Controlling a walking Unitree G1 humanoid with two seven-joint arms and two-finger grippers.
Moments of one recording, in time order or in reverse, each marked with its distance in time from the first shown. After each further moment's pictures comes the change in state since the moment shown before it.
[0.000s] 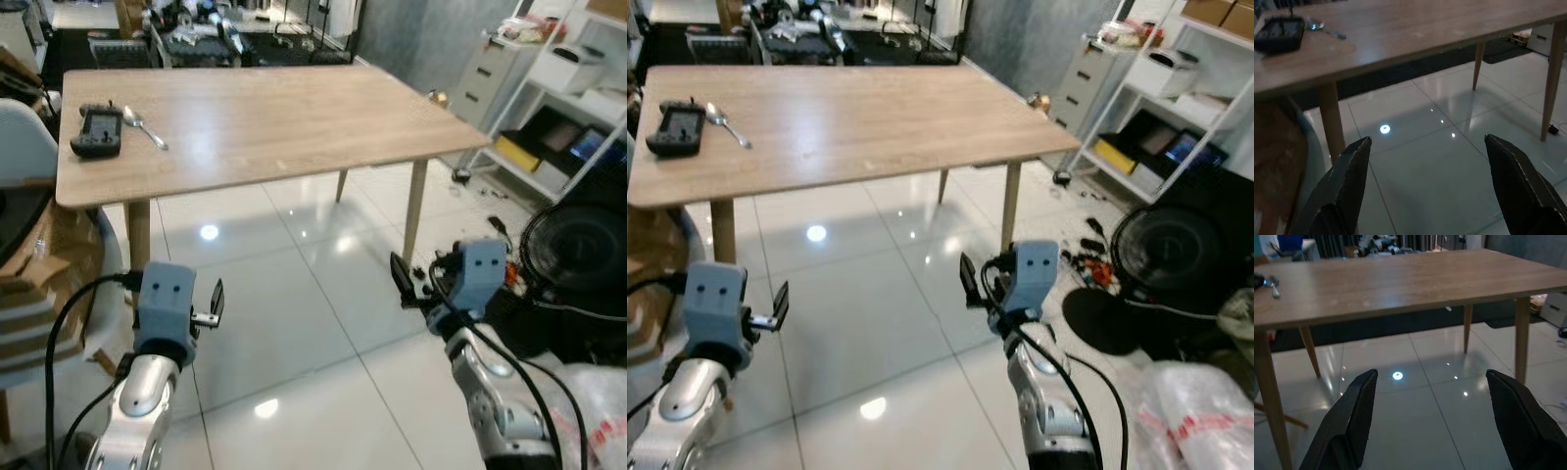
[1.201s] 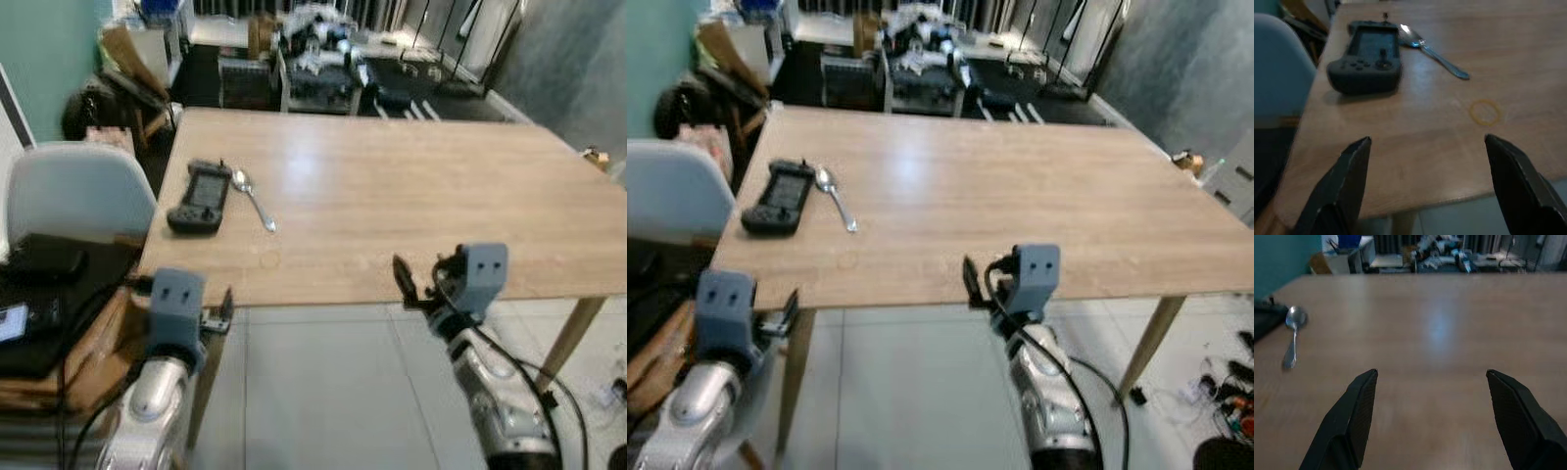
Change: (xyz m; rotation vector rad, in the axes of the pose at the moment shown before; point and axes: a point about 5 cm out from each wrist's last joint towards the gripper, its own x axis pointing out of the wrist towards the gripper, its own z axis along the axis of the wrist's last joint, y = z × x) left arm -0.004 -0.010 -0.003 -0.013 0.025 -0.027; right arm 0.000 -0.013 0.000 0.002 -0.008 -0.041
